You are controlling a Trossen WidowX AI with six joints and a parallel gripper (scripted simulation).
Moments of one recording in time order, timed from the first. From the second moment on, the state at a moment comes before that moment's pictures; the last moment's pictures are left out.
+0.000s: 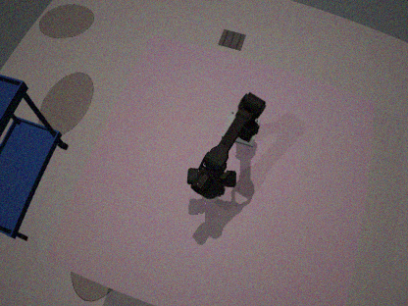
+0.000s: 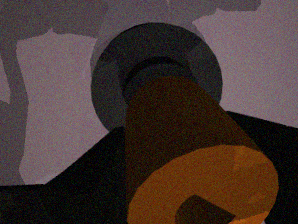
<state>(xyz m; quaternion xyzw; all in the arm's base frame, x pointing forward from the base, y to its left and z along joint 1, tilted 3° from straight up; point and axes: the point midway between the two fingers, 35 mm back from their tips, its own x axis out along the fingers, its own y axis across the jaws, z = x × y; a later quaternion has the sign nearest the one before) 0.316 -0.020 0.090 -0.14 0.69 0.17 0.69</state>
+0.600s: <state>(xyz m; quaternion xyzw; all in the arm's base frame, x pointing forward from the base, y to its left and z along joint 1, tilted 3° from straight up) 0.316 -0.020 0.086 -0.16 0.69 0.19 0.68</state>
